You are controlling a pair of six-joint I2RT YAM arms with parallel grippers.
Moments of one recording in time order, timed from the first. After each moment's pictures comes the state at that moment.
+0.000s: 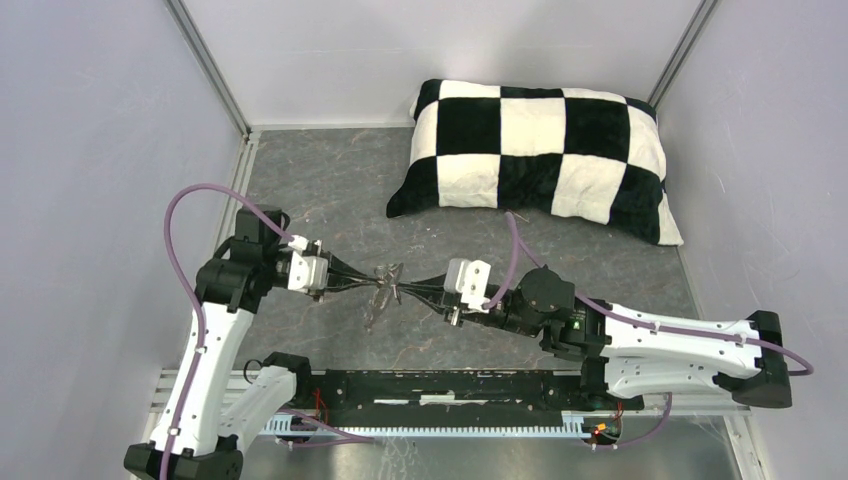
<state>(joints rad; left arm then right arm) -0.17 0.82 1.01 -1.01 1.41 1.13 1.36 0.99 0.84 0.29 0.04 -0.26</state>
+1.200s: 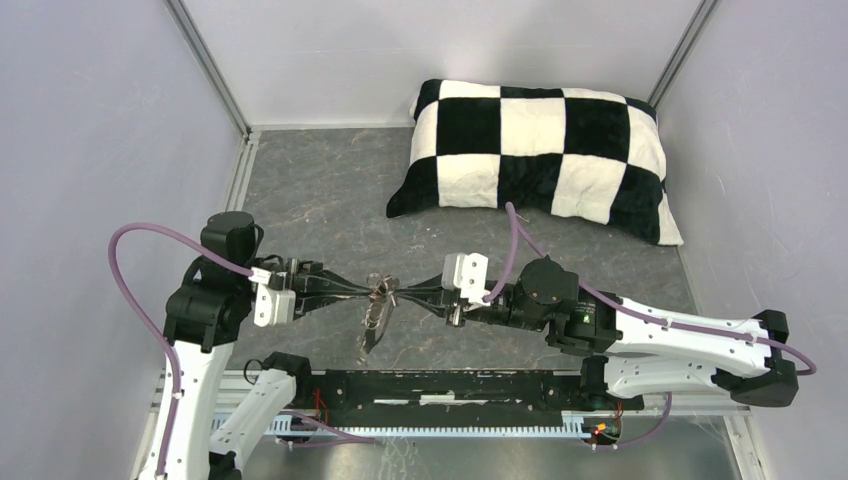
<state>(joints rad) -0.19 0.73 1.16 -0.99 1.52 1.10 1.36 1.02 1.00 0.11 -0.02 -0.21</state>
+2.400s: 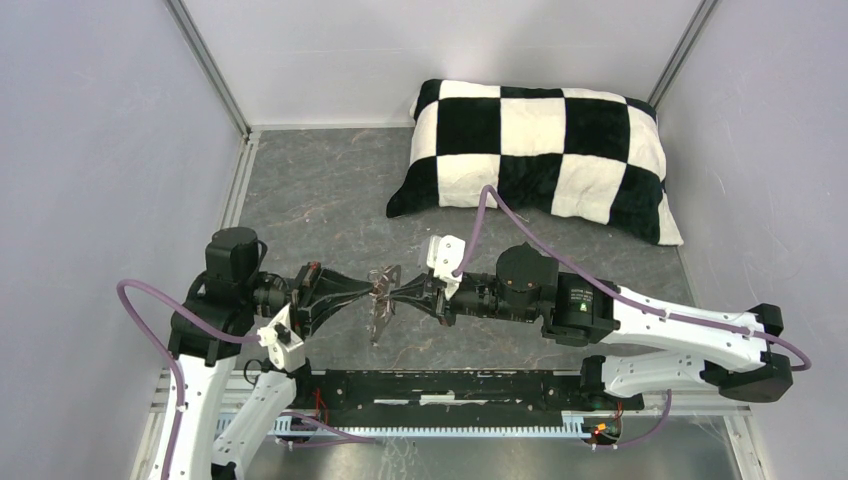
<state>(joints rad) -0.19 0.64 1.05 -0.99 1.44 1.63 1.35 1.11 1.18 -0.15 -0.02 -0.08</state>
